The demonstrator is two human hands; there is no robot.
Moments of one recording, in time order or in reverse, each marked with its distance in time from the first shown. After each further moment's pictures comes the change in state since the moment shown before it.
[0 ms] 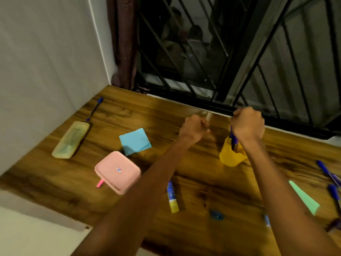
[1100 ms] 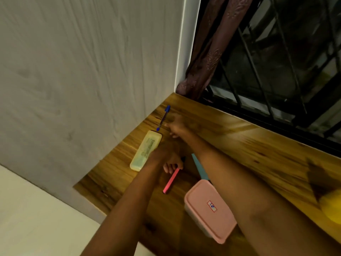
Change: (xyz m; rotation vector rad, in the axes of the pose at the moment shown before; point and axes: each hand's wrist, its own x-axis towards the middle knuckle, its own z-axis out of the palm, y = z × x) left_hand -0.029 -0.209 -0.236 0.257 -0.397 -0.674; right_hand -0.091 -0.335 0.261 0.460 -0.868 -0.205
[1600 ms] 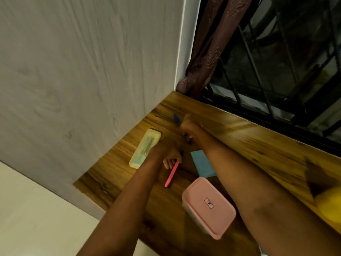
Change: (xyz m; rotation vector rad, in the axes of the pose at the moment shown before) left_hand -0.004 0.005 -0.004 -0.083 -0.004 -0.041; right_hand 0.003 0.018 -0.034 -0.458 0.094 0.105
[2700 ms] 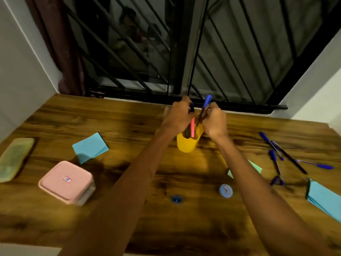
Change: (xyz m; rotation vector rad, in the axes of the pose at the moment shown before) left_hand -0.110 0.309 0.263 0.096 0.485 0.943; right_hand -0.230 0.372 -0.206 0.276 0.740 0.155
